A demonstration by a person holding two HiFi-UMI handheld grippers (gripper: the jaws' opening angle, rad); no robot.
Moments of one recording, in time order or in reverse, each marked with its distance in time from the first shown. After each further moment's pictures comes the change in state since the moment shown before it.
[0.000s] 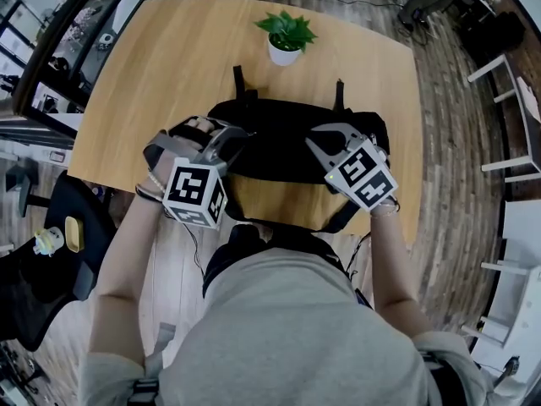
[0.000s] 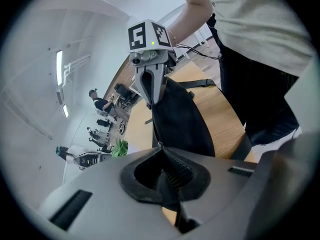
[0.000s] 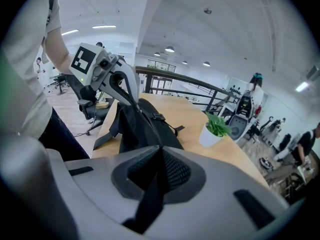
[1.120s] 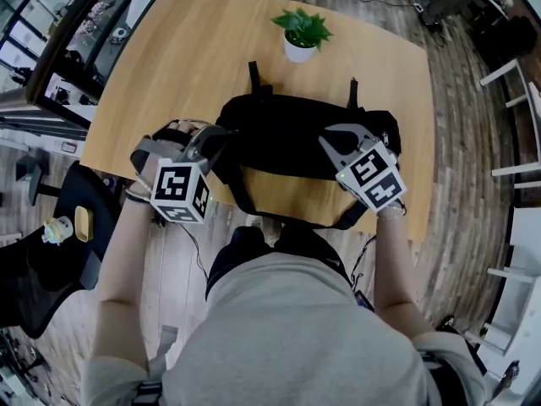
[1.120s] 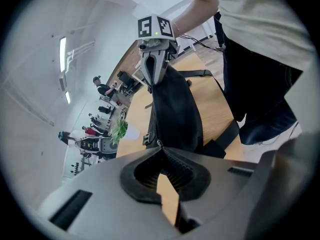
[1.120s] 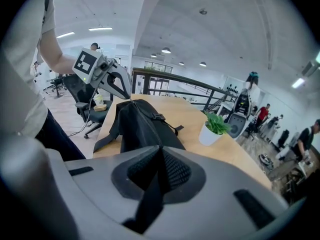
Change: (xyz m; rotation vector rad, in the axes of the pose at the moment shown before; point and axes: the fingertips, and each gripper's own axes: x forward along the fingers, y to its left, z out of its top) left arm -0.034 -0.018 -0.056 -0.085 0.126 0.004; right arm 0.000 0.005 -0.002 0.039 -0.015 -0.022
